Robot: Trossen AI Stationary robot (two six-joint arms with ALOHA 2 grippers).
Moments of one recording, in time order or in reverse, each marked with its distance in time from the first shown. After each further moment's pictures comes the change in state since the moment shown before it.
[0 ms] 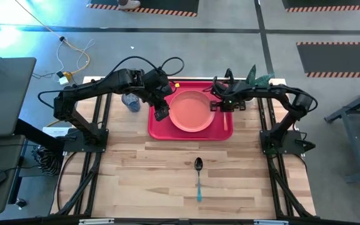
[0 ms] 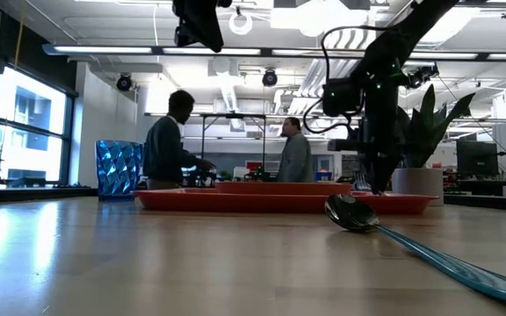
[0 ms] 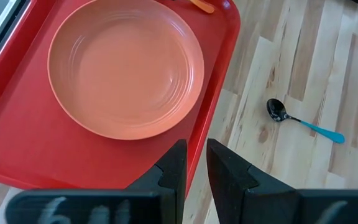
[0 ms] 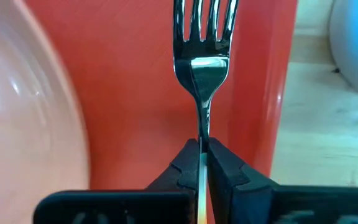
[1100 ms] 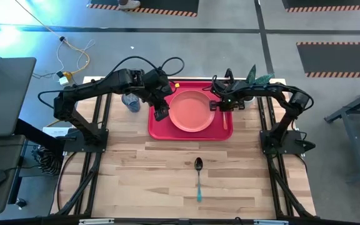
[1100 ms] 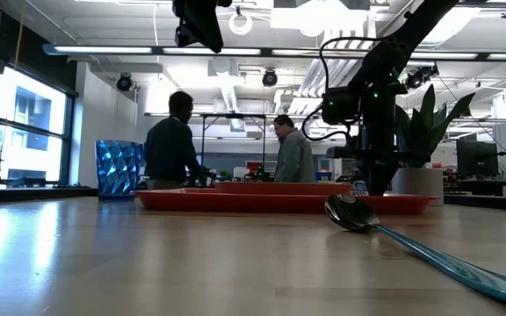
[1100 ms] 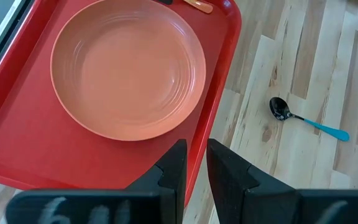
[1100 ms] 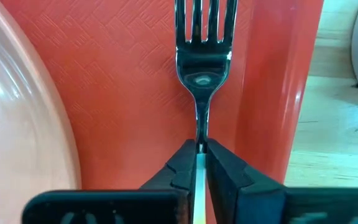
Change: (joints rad) left arm 0.000 0.000 0.000 0.000 -0.007 0.018; right arm -0.034 0.049 -0.001 0.043 -0.026 -0.046
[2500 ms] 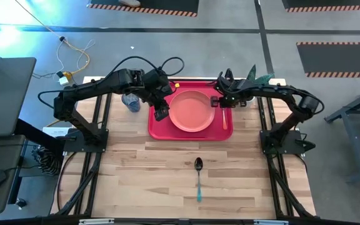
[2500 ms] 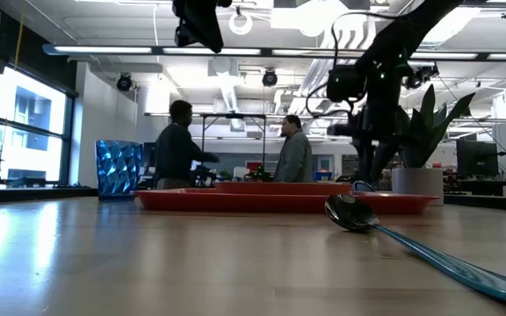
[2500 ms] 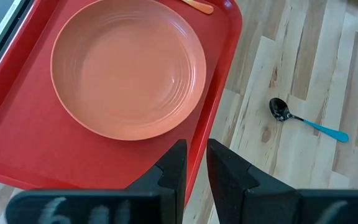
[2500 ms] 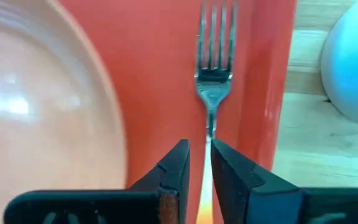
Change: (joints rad) left arm 0.000 0.000 0.000 0.000 -0.001 -0.008; right arm 0.013 -0.137 0.001 -0.009 0.030 -0.001
